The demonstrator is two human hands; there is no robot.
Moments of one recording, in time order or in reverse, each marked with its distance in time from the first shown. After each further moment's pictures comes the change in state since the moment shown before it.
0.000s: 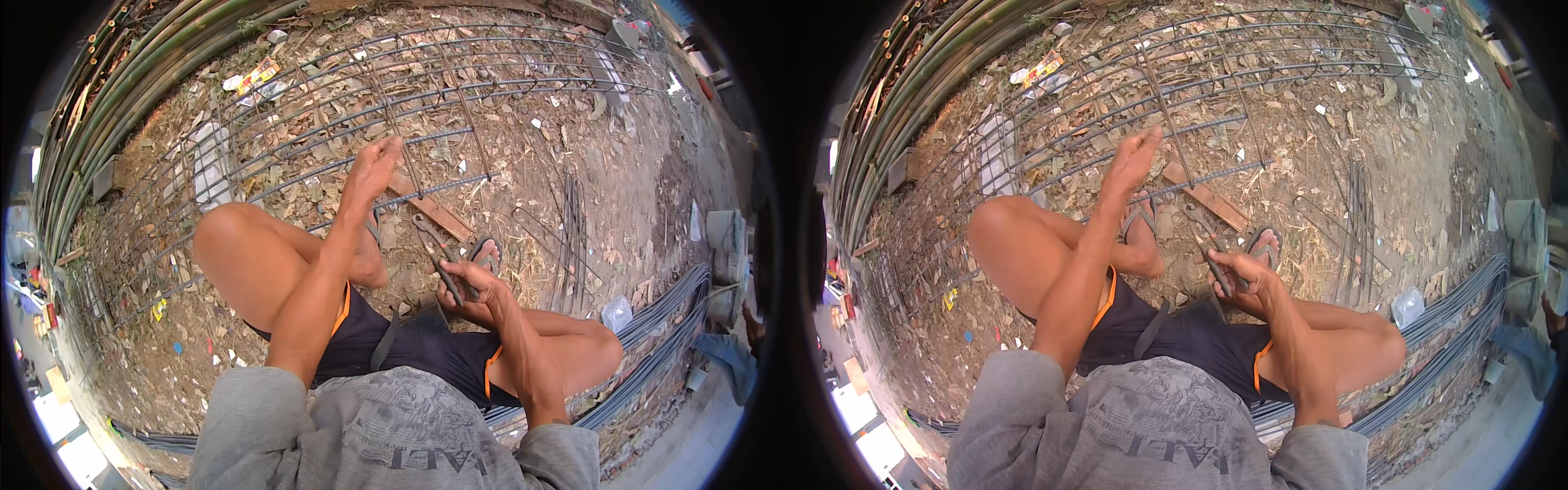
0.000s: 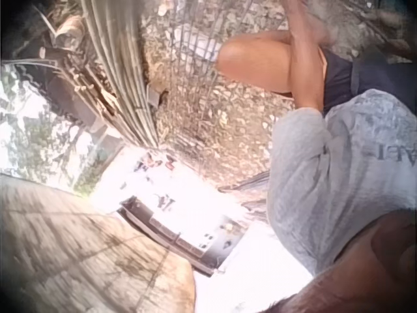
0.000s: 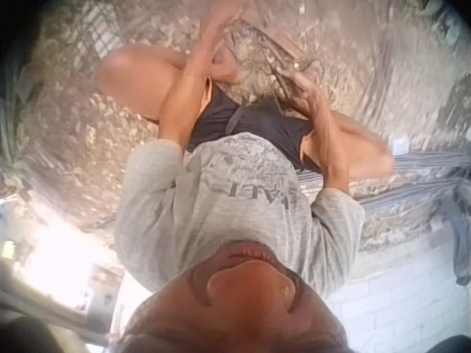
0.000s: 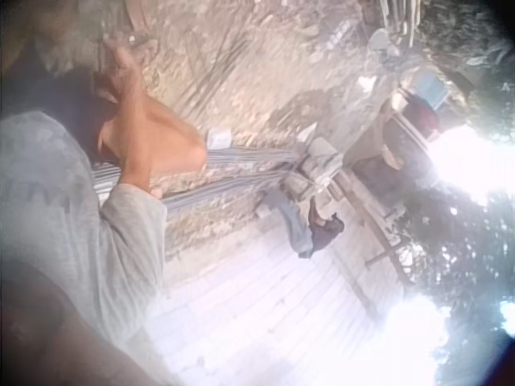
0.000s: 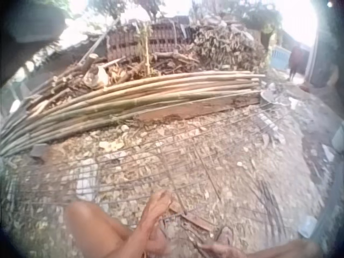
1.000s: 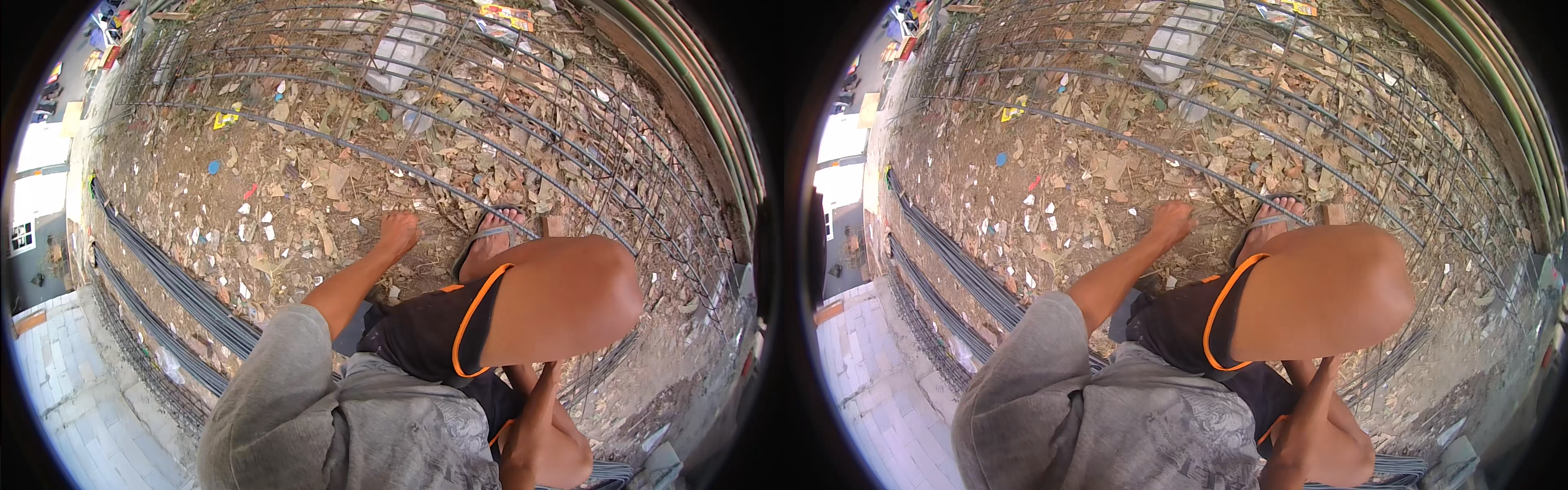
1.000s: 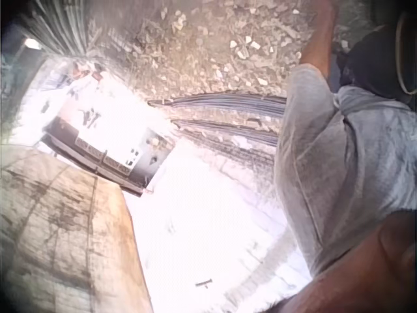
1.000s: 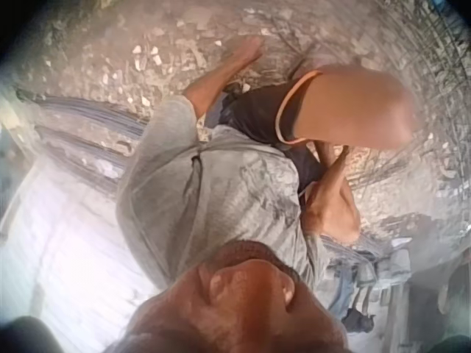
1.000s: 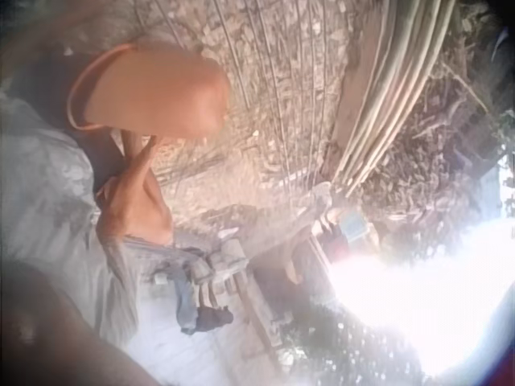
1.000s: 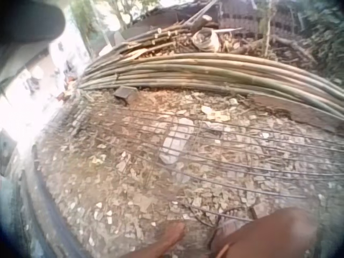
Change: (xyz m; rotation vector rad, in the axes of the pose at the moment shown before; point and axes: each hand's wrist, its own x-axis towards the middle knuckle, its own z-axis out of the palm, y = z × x) left_hand -0.175 -0.288 -0.138 0.800 0.171 -0.417; right_hand 0.039 0.023 -0.054 -0.213 0.699 -0.111
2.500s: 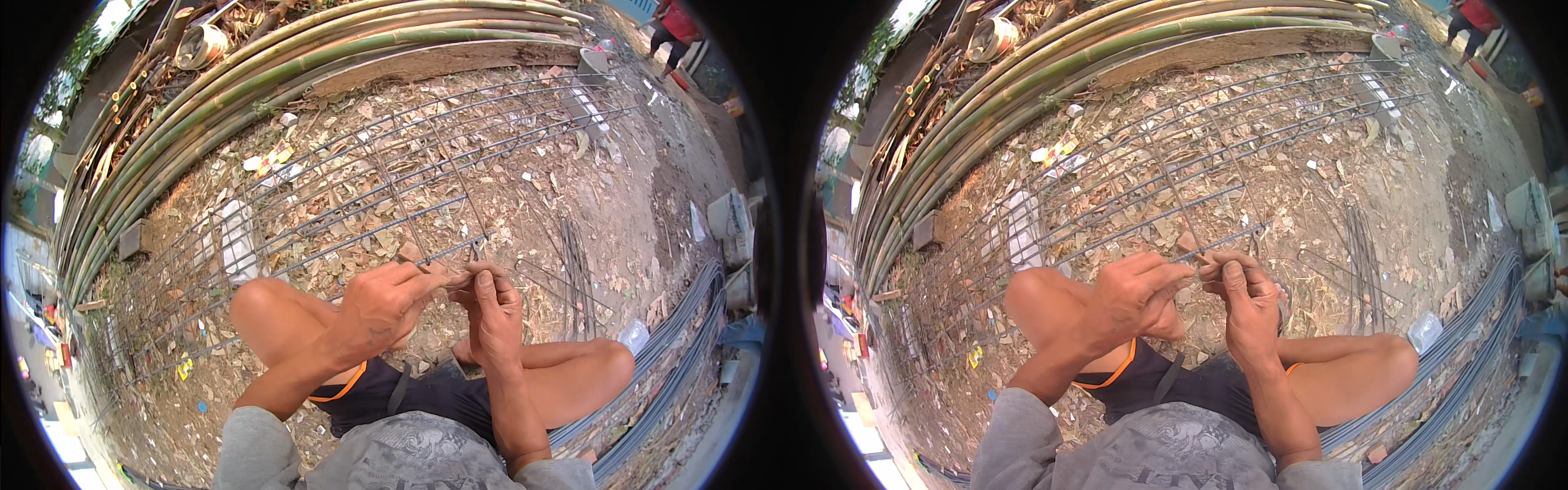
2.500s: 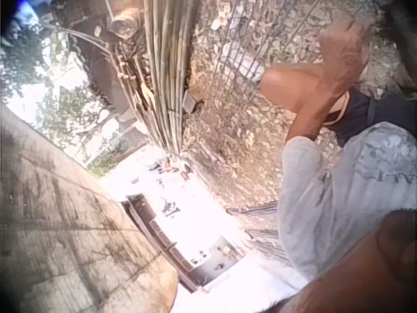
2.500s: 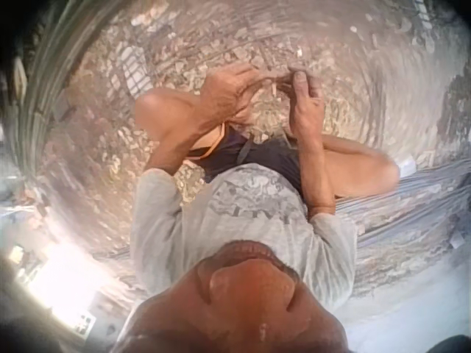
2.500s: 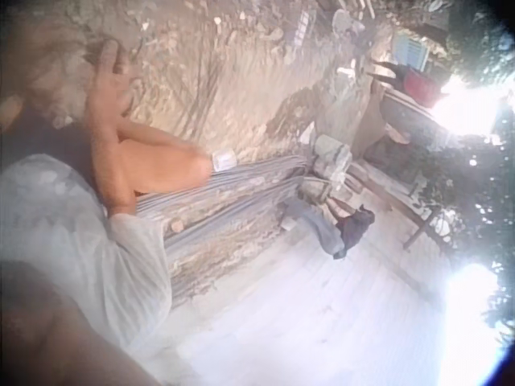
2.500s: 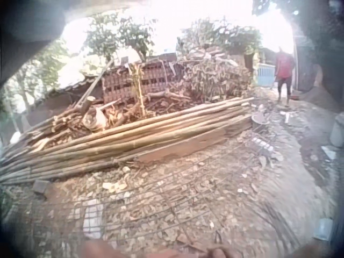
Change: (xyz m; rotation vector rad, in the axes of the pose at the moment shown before) left_hand -0.126 0.332 -0.255 -0.176 0.113 1.375; right_hand -0.245 -0.131 0.093 0.631 -0.183 -1.082
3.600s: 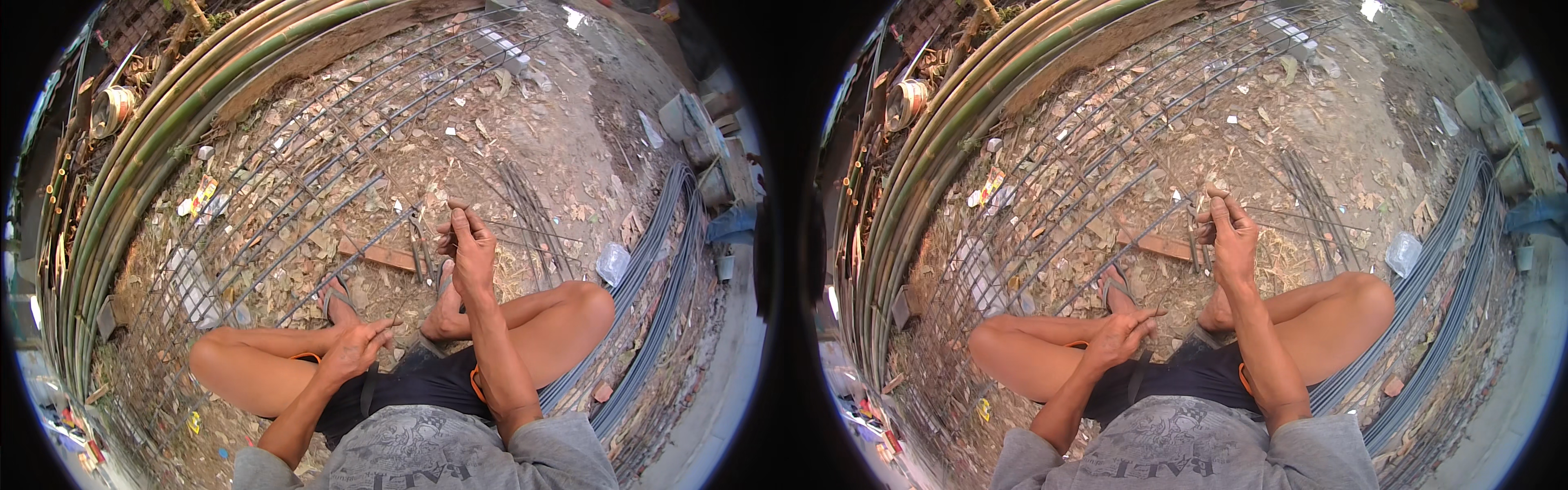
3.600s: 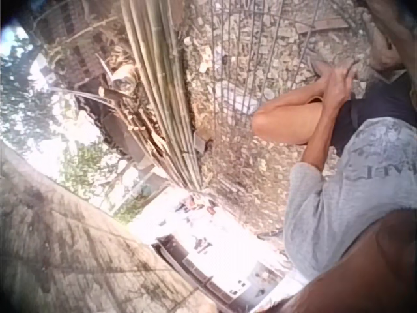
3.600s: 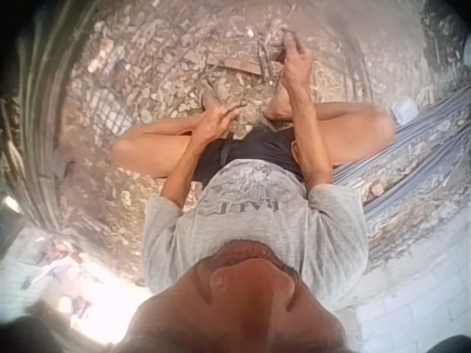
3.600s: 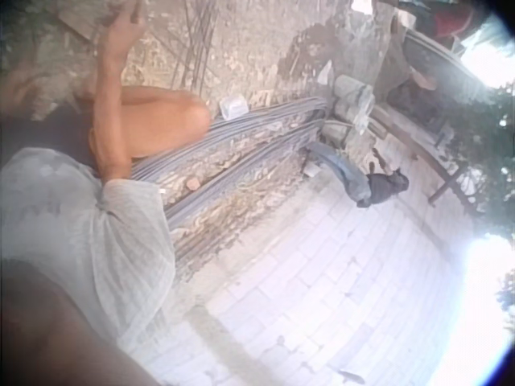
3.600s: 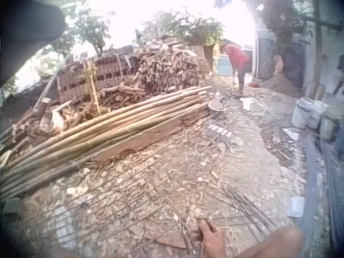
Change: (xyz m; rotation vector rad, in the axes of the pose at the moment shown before) left_hand -0.070 -0.018 0.121 -0.542 -0.592 -0.417; right_hand 0.050 0.016 -0.126 -0.055 0.462 -0.063
